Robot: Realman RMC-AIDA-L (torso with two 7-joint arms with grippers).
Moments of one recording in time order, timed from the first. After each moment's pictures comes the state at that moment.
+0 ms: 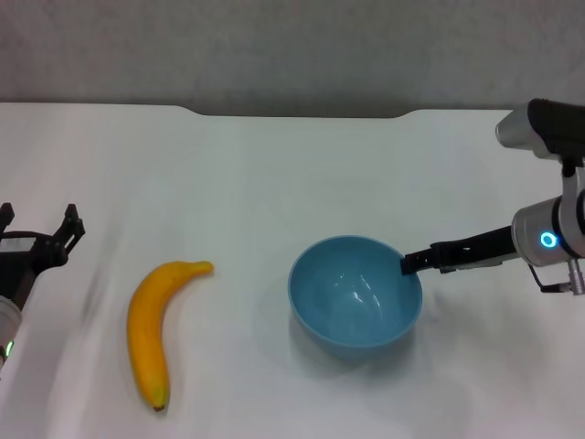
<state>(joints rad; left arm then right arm) -0.41 -2.03 -0.86 -0.32 2.09 0.89 0.08 0.79 1.97 1.86 0.57 -2.20 0.95 -0.57</state>
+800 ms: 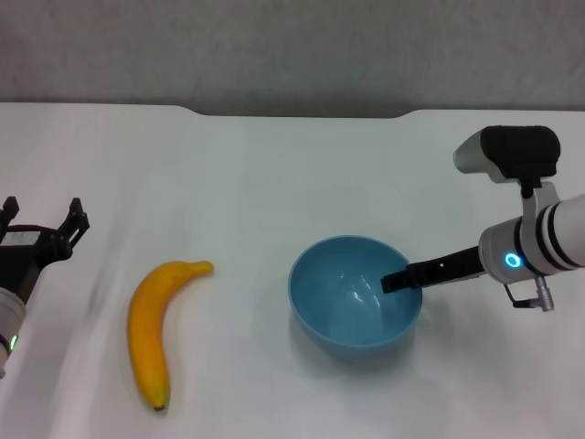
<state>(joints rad) -0.42 -2.03 -0.86 -0.32 2.09 0.89 0.08 0.85 2.02 1.81 0.46 -2.22 0.84 -0.61</state>
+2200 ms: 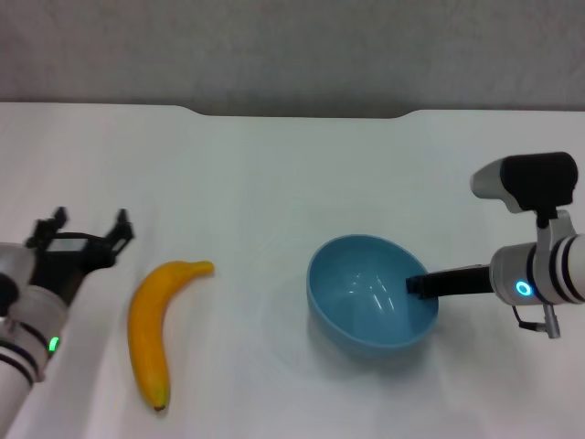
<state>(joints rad) -0.41 -2.03 -0.83 -0.44 2.09 0.76 0.09 0.69 2.02 1.63 0.57 -2.00 0.69 -0.74</state>
